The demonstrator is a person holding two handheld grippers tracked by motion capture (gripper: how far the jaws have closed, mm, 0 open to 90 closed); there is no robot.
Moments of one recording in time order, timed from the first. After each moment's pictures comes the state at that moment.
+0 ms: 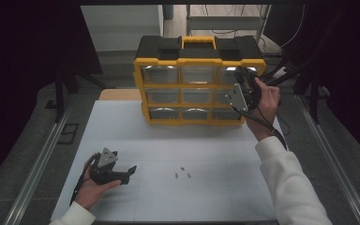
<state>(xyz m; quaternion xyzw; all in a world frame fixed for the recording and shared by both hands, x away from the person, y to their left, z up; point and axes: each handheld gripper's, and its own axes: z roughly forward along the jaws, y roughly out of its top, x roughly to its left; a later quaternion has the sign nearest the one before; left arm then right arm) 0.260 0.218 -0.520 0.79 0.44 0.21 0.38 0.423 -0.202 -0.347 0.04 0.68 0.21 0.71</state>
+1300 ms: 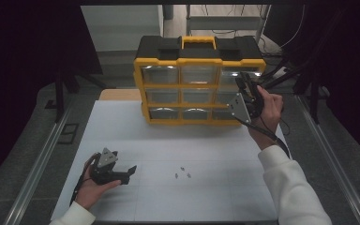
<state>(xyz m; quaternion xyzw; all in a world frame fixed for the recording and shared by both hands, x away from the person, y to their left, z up) 0.259 0.217 -0.520 0.79 0.44 0.21 0.38 0.398 -0.207 -0.352 0.02 0.66 0.21 0.72</state>
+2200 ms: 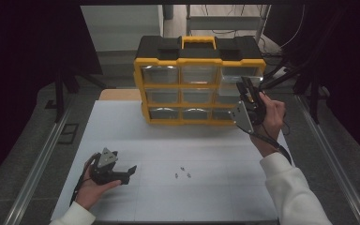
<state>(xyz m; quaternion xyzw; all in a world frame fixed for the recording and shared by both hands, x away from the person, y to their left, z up) 0.259 0.217 -0.520 0.79 0.44 0.21 0.38 0.379 -0.210 -0.358 0.01 0.64 0.23 0.73</state>
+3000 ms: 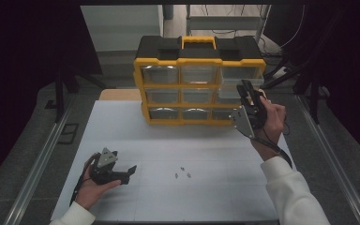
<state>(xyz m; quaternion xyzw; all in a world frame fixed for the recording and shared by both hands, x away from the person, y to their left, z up) 0.259 0.217 -0.519 0.79 0.44 0.21 0.38 0.370 -0.212 -0.362 0.01 0.64 0.23 0.73</state>
